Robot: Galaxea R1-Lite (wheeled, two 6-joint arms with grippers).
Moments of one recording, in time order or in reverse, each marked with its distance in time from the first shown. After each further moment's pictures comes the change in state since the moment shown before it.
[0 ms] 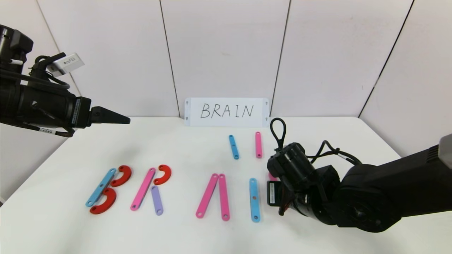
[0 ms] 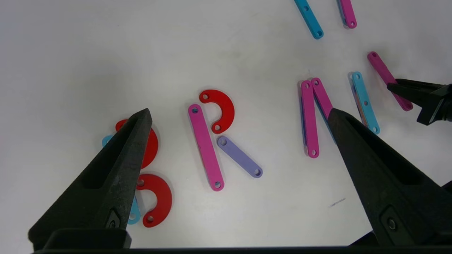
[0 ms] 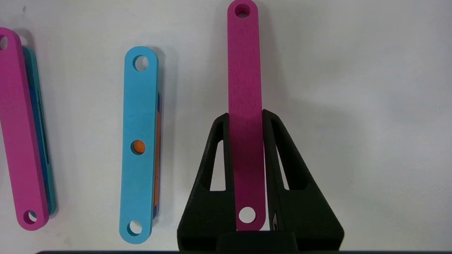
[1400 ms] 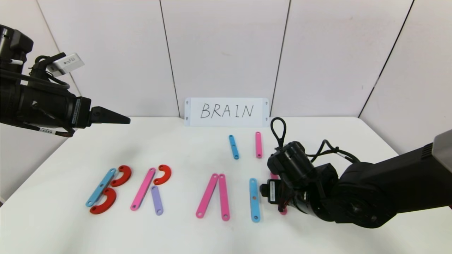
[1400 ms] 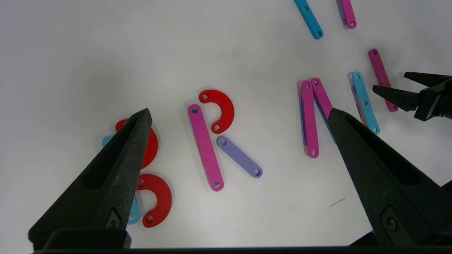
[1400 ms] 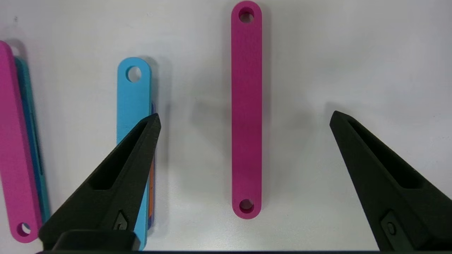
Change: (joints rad) left arm -0.001 0.000 0.000 0.000 0.000 0.000; right arm -0.015 0.007 -0.015 0.001 0.002 -0.011
